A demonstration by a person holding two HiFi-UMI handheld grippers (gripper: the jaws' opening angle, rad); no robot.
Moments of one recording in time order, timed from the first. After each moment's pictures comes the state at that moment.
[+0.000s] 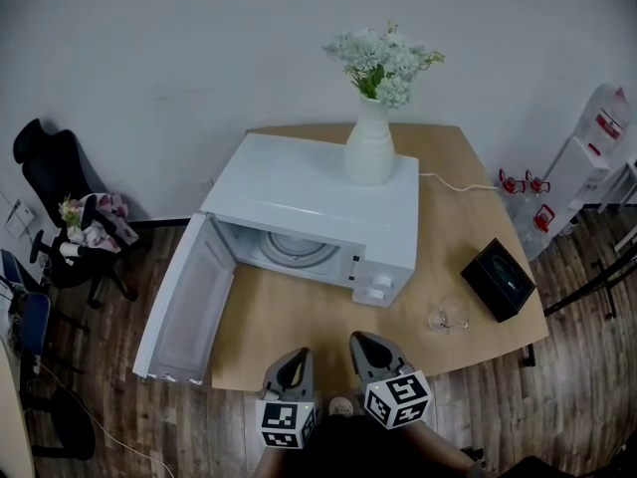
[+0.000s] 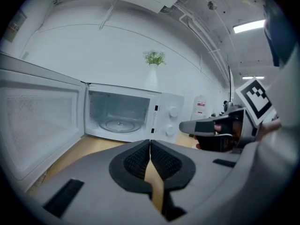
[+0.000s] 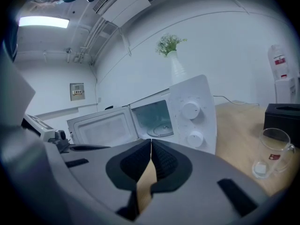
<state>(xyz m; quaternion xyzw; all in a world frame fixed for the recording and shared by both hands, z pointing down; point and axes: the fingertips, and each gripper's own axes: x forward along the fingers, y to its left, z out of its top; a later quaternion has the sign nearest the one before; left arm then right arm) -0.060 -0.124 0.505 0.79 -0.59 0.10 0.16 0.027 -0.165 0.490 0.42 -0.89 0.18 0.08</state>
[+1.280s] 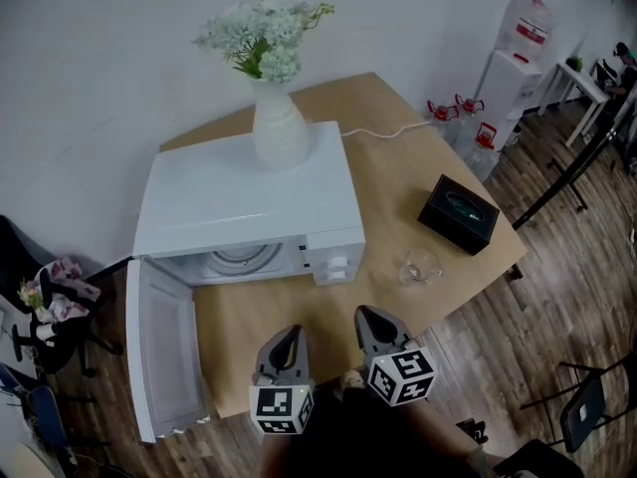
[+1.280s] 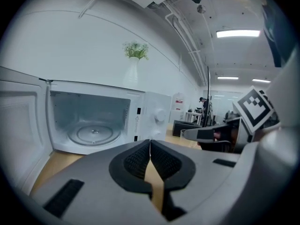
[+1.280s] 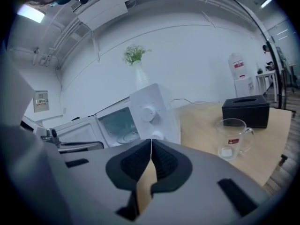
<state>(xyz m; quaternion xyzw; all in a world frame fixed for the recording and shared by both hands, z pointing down) -0.020 -0.178 0.492 0.87 -0.46 0.12 0.13 0.099 -0.184 0.504 0.59 -0.78 0.23 0.03</state>
